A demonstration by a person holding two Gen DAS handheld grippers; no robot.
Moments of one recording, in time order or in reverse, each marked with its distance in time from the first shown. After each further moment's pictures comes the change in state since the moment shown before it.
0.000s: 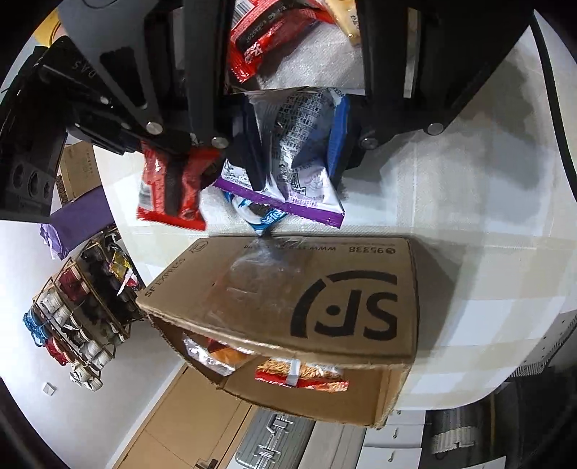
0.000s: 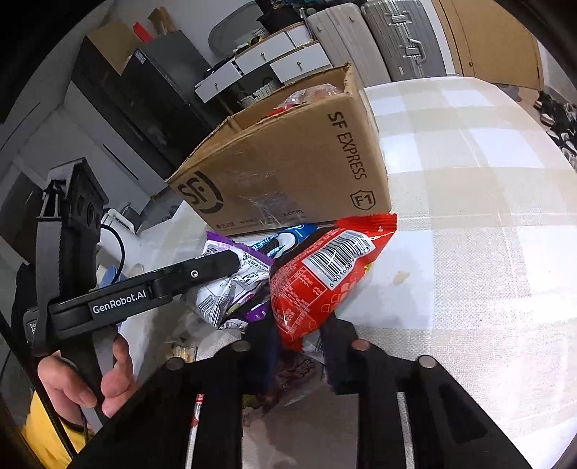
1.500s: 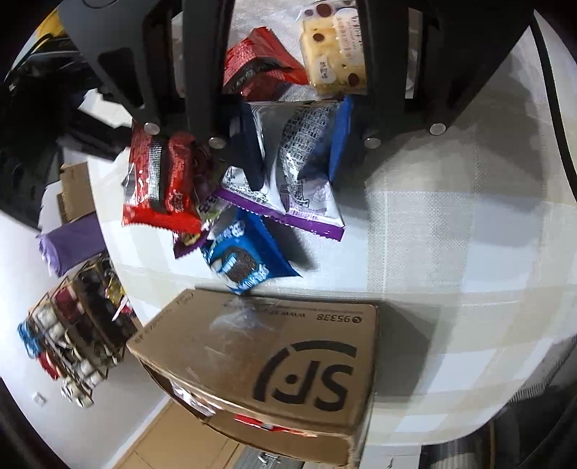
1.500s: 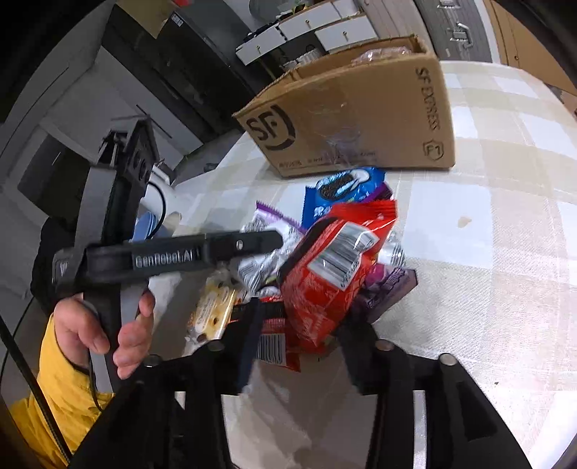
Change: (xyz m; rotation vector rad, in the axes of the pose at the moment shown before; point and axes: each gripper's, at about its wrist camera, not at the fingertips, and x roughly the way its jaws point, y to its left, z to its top) left arm -0.027 0.024 -0.036 0.007 0.133 0.017; right arm -0.013 0.030 -0.020 -0.102 0.135 0.119
